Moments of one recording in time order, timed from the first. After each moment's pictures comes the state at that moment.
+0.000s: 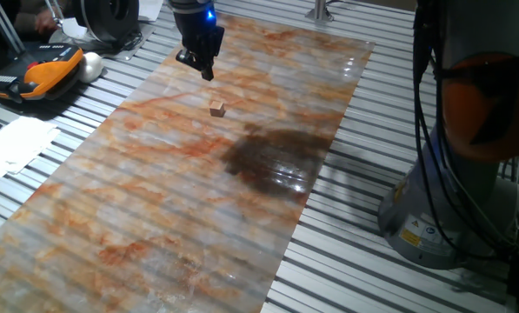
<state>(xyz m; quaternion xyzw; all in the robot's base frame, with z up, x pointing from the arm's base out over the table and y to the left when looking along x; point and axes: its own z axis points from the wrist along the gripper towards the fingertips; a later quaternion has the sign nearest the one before) 0.523 -0.015 0.227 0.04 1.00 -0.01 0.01</state>
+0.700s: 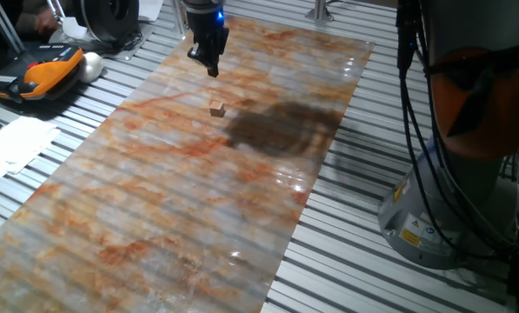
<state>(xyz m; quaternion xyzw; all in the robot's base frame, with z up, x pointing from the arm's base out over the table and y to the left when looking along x) 0.548 -0.065 0.192 0.04 1.00 0.00 0.00</state>
